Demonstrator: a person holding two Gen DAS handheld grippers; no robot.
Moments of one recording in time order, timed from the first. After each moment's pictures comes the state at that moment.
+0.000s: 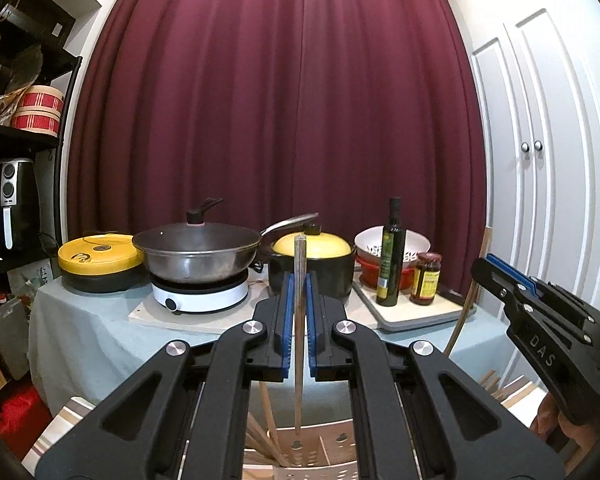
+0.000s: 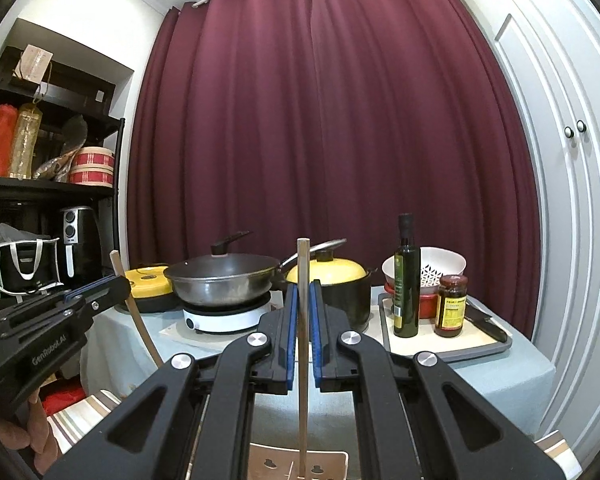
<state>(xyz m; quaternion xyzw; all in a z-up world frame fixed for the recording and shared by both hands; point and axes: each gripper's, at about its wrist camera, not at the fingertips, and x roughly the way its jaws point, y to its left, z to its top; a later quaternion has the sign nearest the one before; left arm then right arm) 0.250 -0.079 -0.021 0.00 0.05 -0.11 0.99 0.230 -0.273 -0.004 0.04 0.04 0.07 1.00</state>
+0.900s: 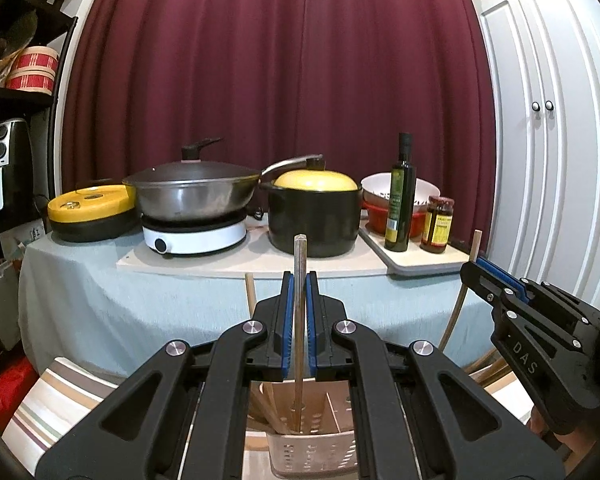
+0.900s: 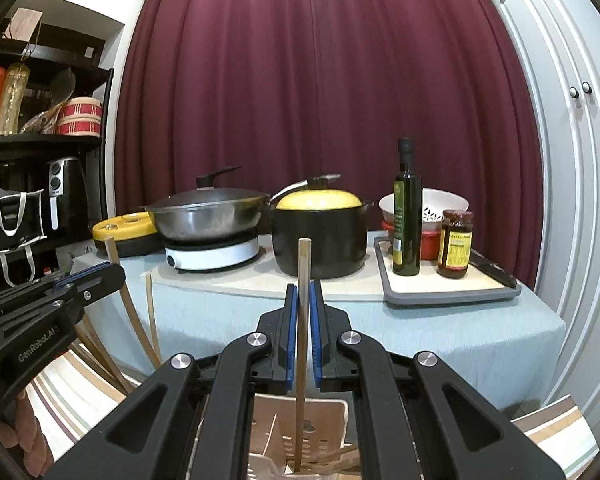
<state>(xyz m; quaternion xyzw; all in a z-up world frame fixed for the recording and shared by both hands) 0.284 -0.084 -0.091 0.00 0.12 -0.11 0.99 0.260 -0.266 -0.072 0.03 0.12 0.06 0.99</state>
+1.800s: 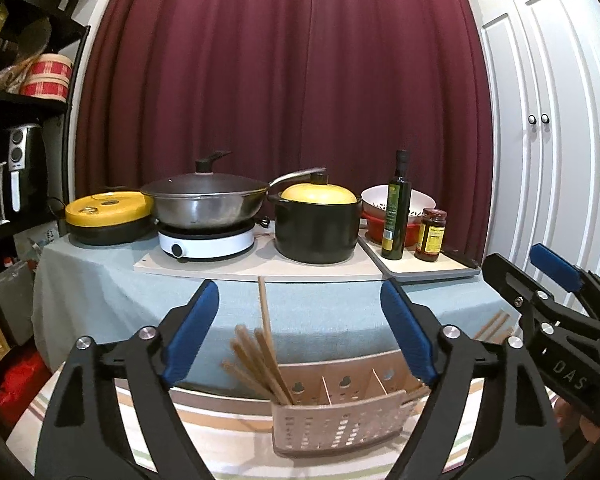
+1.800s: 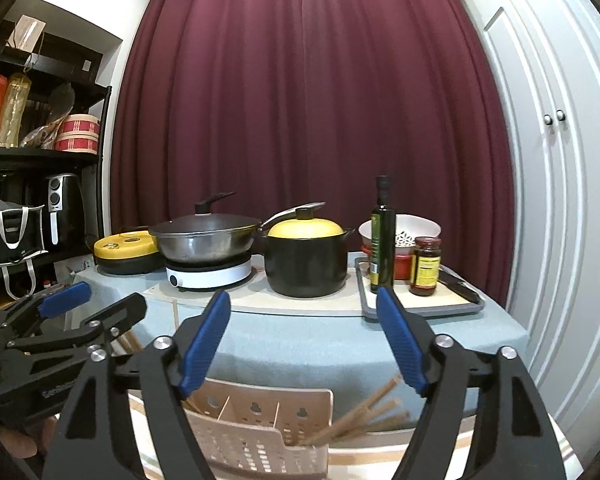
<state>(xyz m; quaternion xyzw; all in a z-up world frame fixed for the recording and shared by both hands) 0.228 -0.075 -0.068 0.00 0.10 -0.09 0.99 0.191 -0.269 -0.031 0.03 0.09 0.02 1.00</state>
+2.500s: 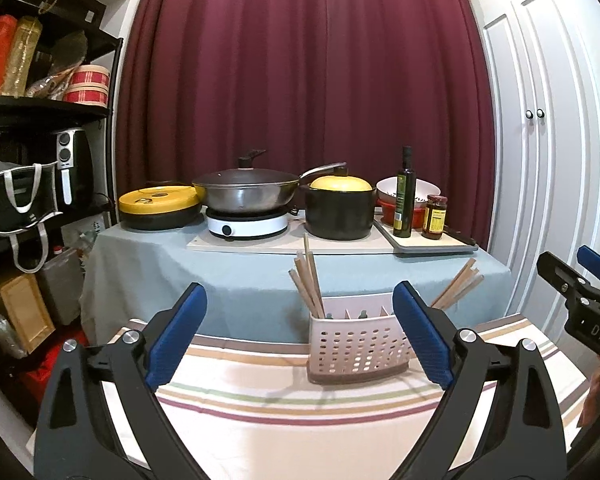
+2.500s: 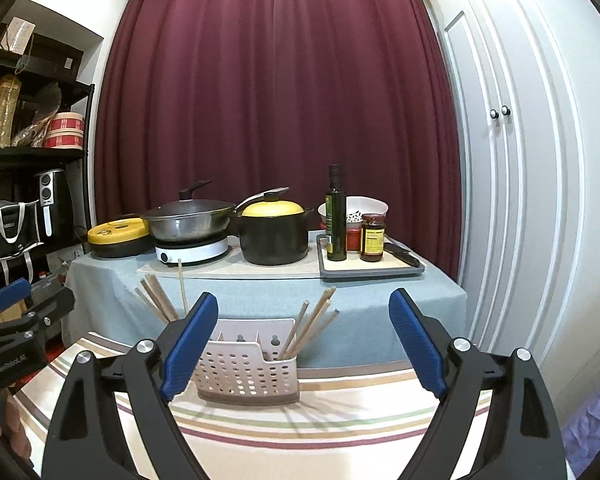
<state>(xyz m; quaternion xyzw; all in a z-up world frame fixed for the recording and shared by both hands) 0.099 -0.035 -0.066 0.01 0.11 -0.05 0.99 0.071 -0.277 -0.025 0.03 0.12 -0.04 0.99</state>
